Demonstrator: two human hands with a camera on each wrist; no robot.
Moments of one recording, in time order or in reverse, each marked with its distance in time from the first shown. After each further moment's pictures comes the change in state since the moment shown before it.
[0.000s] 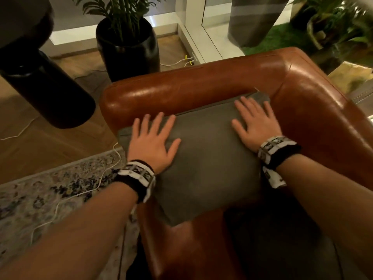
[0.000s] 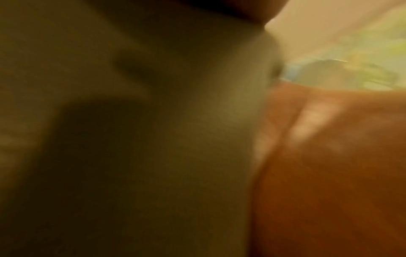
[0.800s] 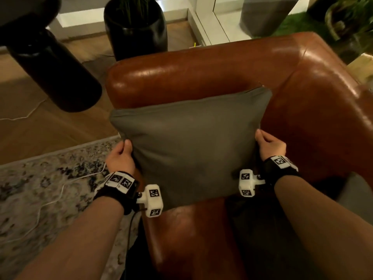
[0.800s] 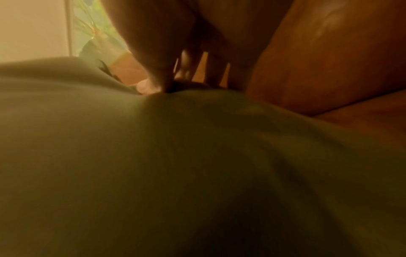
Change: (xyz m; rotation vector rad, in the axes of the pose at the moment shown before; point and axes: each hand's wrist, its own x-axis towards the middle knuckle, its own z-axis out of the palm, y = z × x) left_hand -0.075 -0.027 0.033 -1.300 0.310 -1.127; right_hand -0.068 -0.008 0.053 1.077 0.118 0.991
